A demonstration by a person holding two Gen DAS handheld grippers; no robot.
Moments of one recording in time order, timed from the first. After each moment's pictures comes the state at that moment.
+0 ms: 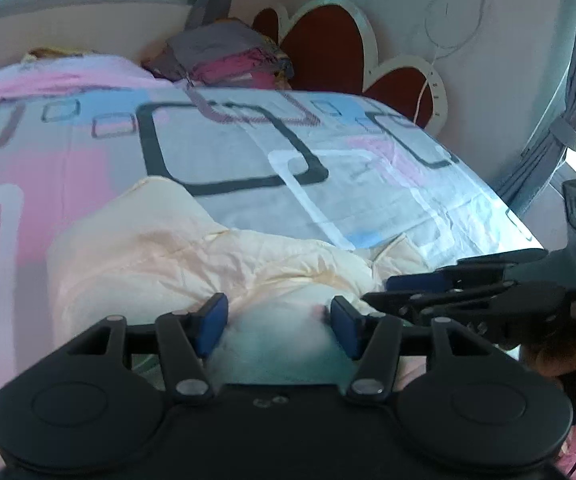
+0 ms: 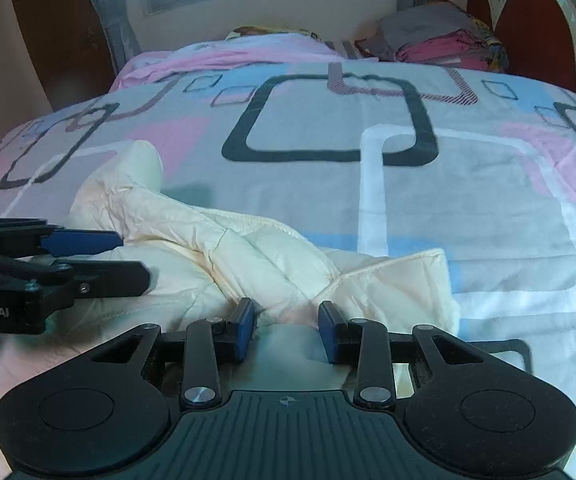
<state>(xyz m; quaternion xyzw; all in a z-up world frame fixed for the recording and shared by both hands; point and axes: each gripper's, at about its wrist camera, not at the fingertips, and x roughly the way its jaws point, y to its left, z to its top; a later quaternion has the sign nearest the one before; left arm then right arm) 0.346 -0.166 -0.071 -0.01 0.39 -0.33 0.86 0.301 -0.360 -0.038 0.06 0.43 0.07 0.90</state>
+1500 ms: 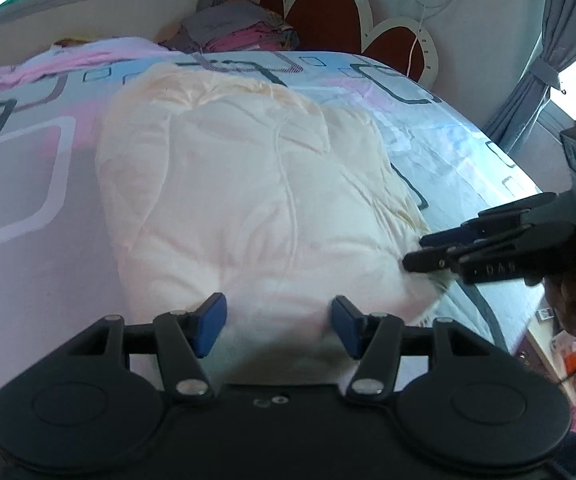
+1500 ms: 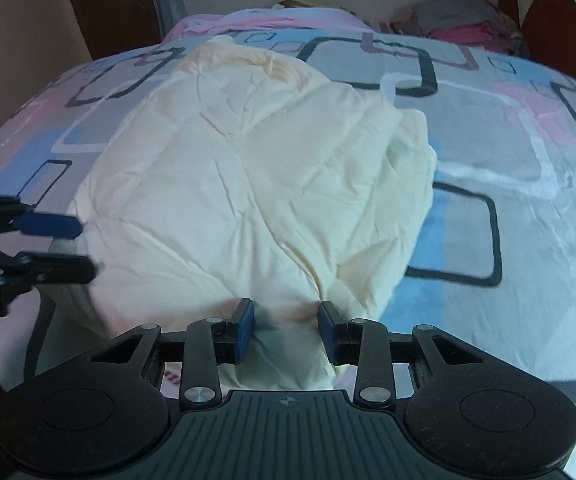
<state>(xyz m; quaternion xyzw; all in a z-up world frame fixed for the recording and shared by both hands) 0.167 -0.133 -0.057 0.03 0.42 -0.30 0.86 0.147 -0.365 -0.033 0.04 0.48 0.13 0.87</state>
